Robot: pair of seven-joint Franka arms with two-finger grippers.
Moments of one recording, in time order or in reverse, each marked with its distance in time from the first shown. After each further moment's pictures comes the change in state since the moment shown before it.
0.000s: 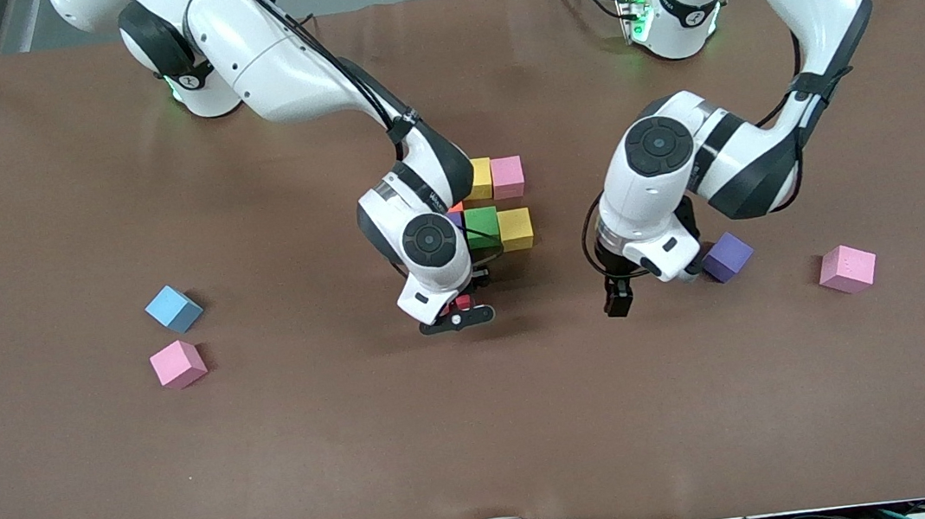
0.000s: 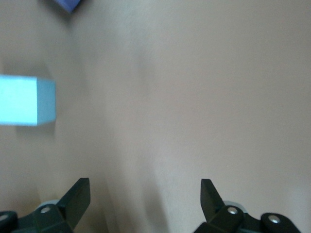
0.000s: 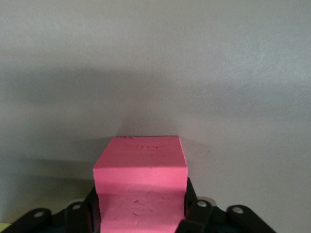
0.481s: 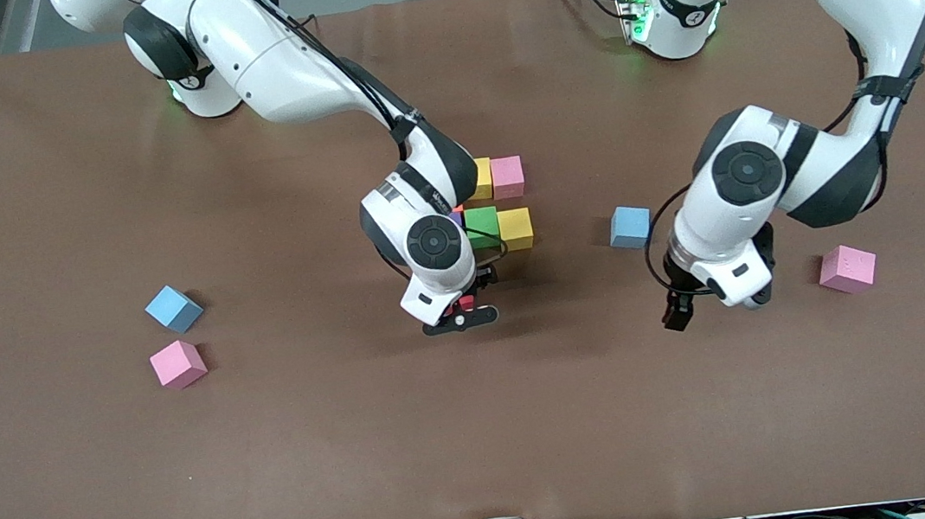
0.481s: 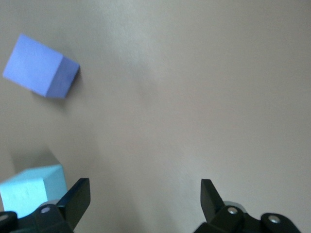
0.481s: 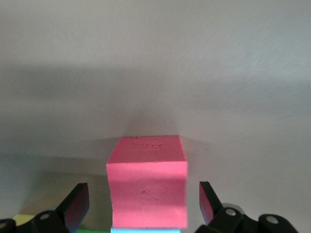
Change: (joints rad) left arm 0.152 0.017 0.001 -0.021 -0.001 -0.022 0.337; right arm -0.013 0.007 -0.011 0.109 0.008 -0.104 0.005
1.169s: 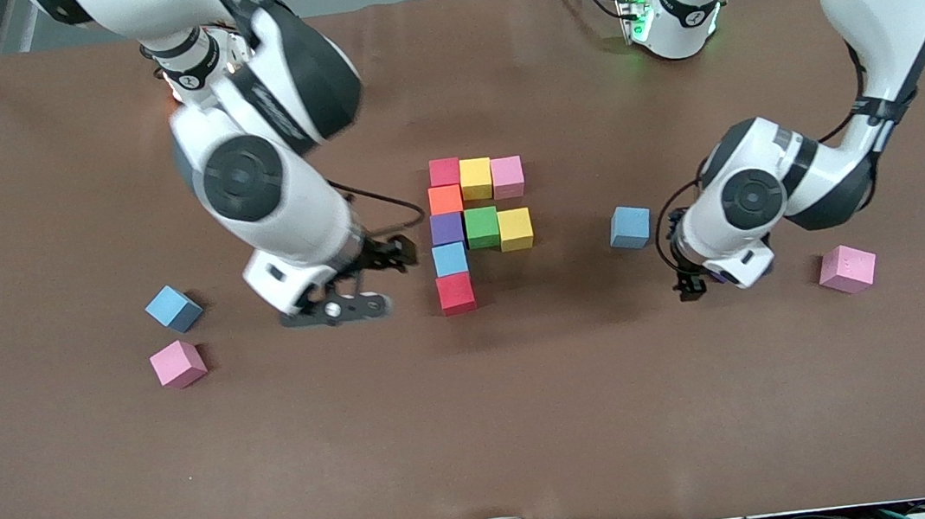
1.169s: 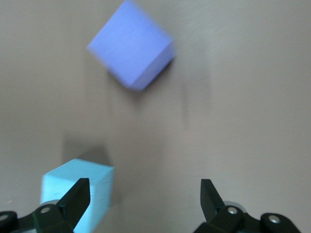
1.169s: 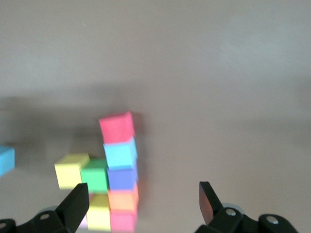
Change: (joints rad) left arm 0.081 0.014 -0.042 -0.188 -0.036 -0.047 -0.335; right arm -0.170 -0.383 -0.011 0.062 0.004 -0.460 -0.001
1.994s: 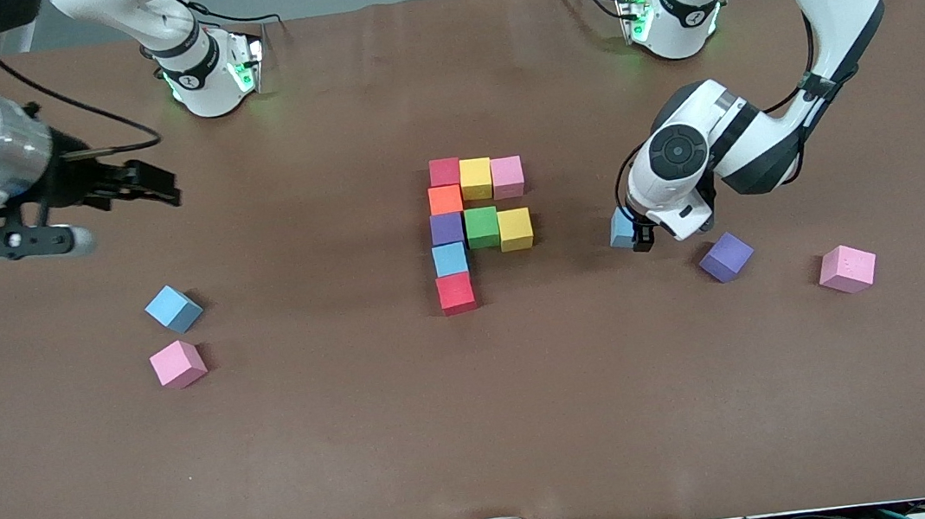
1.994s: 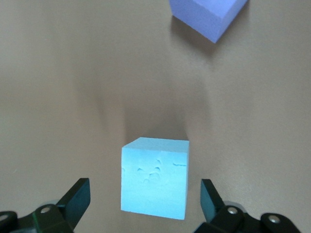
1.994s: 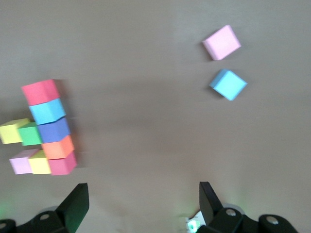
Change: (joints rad) left arm 0.058 -0.072 -0.118 -0.223 0.034 0.070 -0.019; right arm -0.310 -0.506 -0.008 -0.484 -0.060 -0.114 -0.256
